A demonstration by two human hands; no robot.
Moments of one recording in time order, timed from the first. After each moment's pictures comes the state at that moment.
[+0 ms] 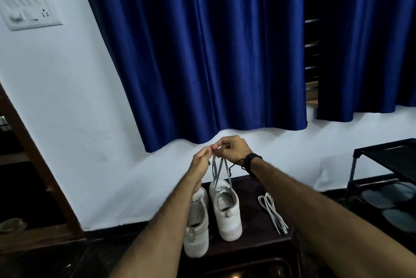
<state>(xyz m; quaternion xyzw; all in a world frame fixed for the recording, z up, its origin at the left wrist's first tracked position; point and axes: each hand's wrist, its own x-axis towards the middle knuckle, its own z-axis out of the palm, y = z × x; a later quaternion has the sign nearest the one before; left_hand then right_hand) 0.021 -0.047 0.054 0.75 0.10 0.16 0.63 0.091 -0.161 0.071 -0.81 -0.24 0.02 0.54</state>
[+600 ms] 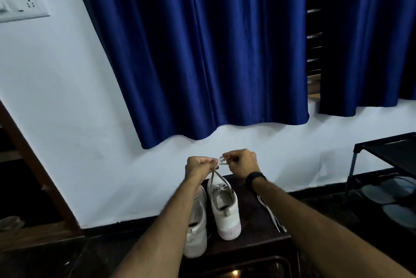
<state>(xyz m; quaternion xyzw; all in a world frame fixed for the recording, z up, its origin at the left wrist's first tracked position) 0.046 -0.032 0.016 0.75 0.20 0.15 0.62 0.095 -0.170 0.012 -0.85 -0.18 -0.06 0.50</state>
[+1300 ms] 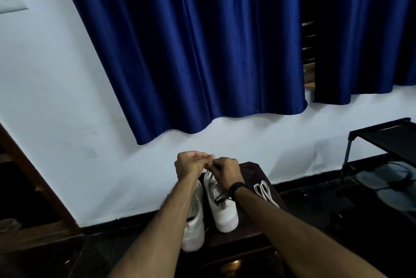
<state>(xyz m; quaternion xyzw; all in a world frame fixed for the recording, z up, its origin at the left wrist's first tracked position) 0.038 -0.037 0.015 0.75 0.26 0.23 0.57 0.070 -0.144 -0.024 -0.83 -0.23 -0.08 0.49</state>
